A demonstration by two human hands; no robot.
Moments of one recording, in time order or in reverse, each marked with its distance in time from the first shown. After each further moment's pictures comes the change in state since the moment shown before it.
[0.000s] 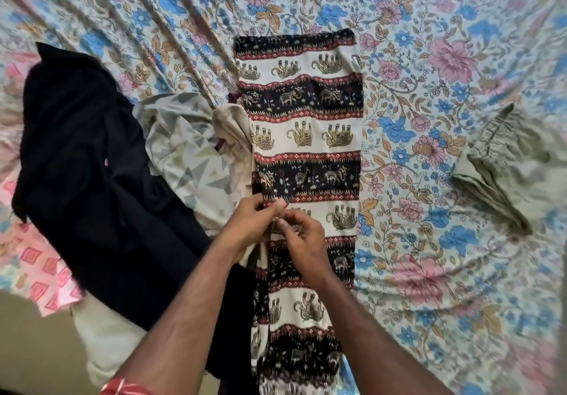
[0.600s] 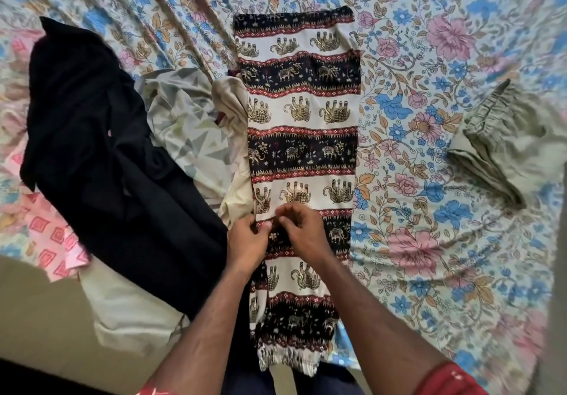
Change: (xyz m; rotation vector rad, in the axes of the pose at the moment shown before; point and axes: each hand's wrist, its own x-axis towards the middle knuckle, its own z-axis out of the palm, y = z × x) left_hand -0.036 -0.101 0.028 0.243 0.395 0.080; right_hand -0.030 0.033 -0.012 -0.095 -0.076 0.150
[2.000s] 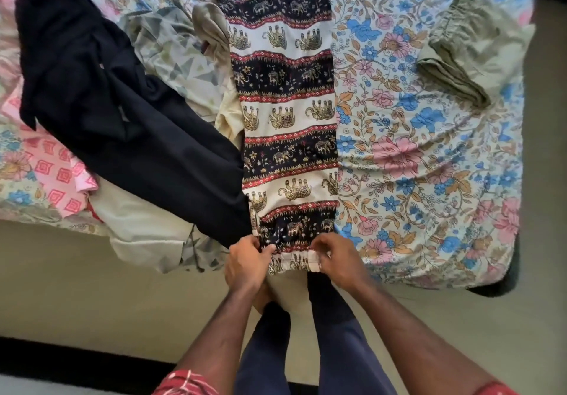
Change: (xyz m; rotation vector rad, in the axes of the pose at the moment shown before) left_hand -0.159 -0.156 0.000 0.524 -0.030 -0.033; right_hand -0.213 0.162 -0.009 -0.549 0.045 0.014
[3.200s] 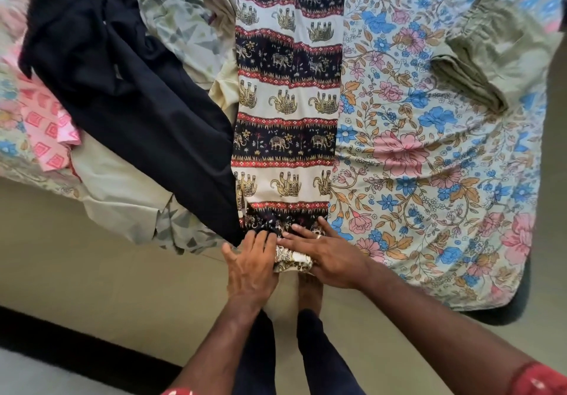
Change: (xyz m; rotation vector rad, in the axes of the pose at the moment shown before) left_hand -0.033 -0.026 0.101 0.488 0.338 0.601; right_hand 0.015 0.045 -0.023 -0.645 -0.419 -0.658
